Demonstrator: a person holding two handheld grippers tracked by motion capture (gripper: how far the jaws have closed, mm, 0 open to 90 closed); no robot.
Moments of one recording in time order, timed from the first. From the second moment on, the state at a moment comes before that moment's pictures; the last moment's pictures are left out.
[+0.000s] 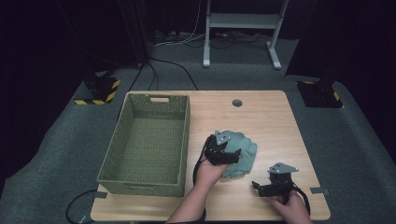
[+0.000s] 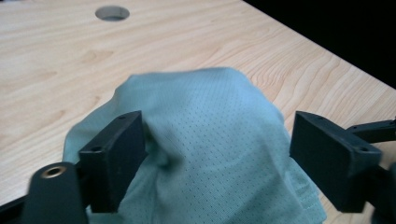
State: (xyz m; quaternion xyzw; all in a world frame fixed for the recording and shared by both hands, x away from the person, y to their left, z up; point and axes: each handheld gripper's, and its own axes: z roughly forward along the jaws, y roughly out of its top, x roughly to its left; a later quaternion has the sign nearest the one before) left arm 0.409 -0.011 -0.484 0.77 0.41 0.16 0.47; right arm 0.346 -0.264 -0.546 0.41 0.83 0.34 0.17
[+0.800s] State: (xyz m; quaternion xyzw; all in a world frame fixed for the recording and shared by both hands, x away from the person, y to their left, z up) left arm 0.399 -0.002 -0.456 0.75 0.40 0.18 0.49; right arm 0.346 -0.264 -0.546 0.41 0.83 0.34 0.17
